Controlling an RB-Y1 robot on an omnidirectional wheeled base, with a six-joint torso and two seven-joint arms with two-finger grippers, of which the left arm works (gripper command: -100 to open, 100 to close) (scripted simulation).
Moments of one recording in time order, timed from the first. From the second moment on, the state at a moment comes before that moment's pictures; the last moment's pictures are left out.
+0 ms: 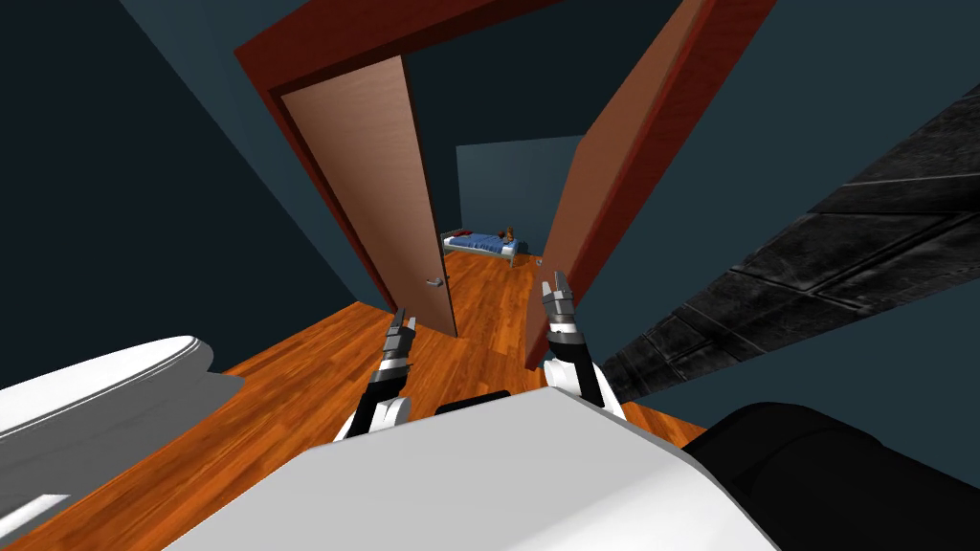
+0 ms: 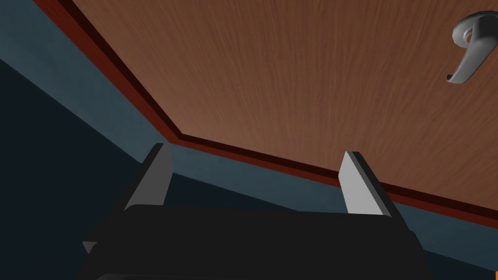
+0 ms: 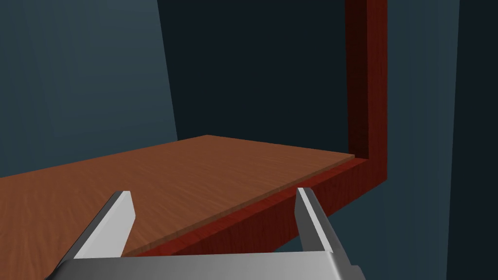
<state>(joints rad) 0.35 0.10 -0.15 -1.72 0.12 -0.58 -0.13</state>
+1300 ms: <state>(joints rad) 0.28 0.10 -0.22 -1.47 0.15 -0.64 -0.14</state>
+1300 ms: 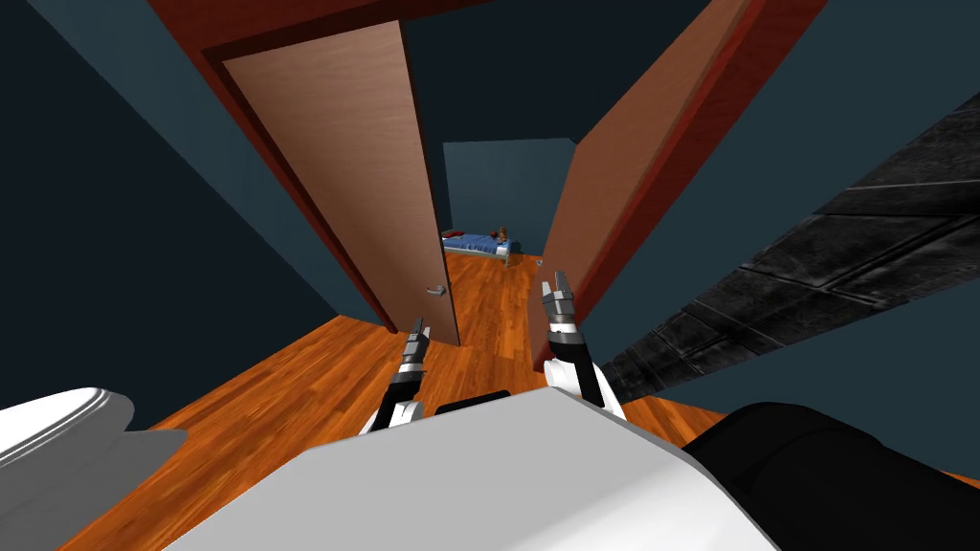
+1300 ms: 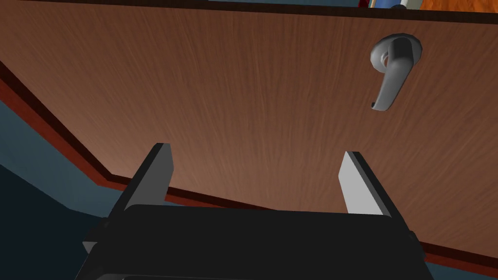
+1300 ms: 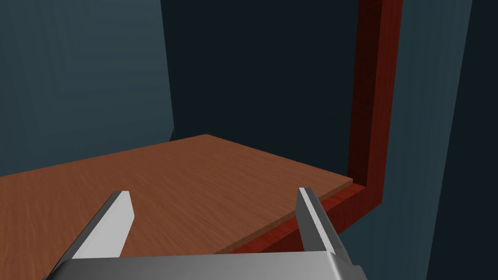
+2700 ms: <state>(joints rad) 0.19 0.07 -0.31 -1.19 0.19 -0.70 -0.16</state>
